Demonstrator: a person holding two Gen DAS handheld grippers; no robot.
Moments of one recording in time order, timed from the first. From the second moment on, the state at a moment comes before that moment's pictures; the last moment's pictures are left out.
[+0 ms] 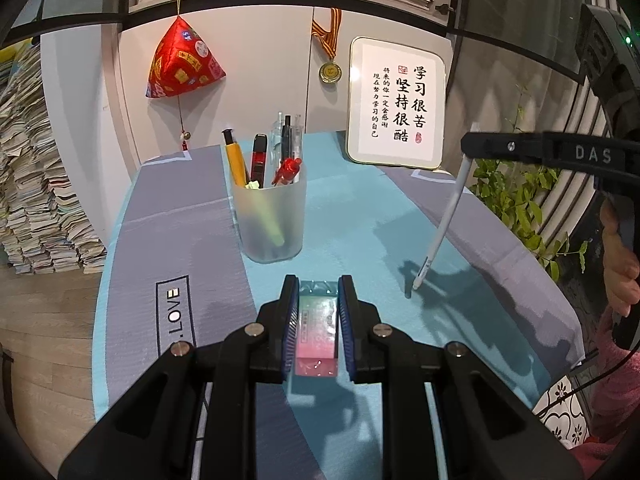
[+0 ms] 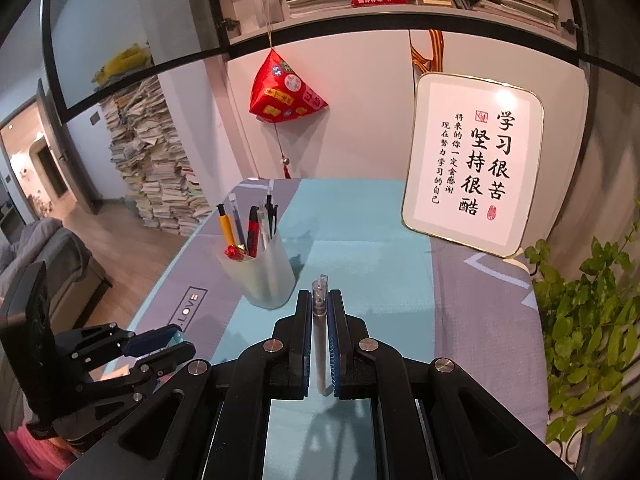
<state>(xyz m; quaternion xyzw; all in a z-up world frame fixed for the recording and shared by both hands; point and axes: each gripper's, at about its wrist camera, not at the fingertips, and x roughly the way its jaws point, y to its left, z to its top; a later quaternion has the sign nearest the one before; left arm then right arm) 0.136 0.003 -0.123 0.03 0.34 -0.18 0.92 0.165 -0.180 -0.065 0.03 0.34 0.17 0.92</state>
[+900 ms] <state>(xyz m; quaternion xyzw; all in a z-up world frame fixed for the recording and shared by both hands) 0.139 0.052 -0.127 -0.01 0.33 -0.15 0.93 0.201 -0.095 0.020 -0.02 0.24 0.19 0.95</state>
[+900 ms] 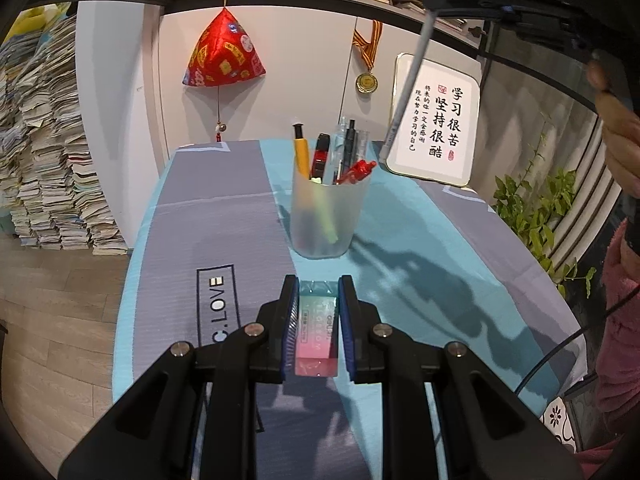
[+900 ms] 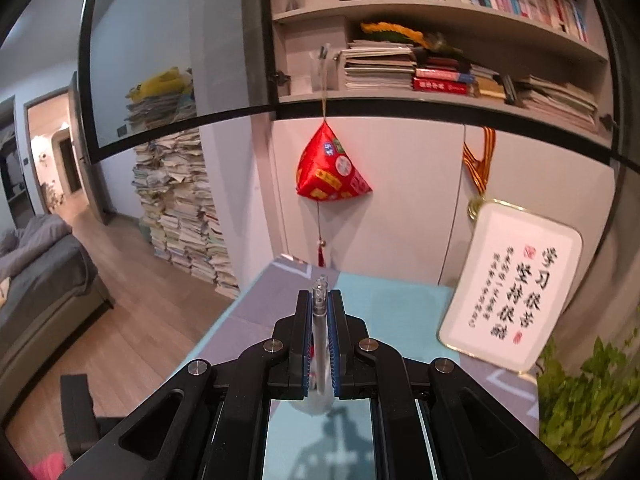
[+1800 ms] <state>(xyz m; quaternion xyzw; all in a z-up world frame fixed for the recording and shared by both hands) 0.145 0.057 -0.132 -0.02 0.34 -0.15 0.93 0.243 -0.079 -0.043 -0.02 0.33 0.19 0.92</state>
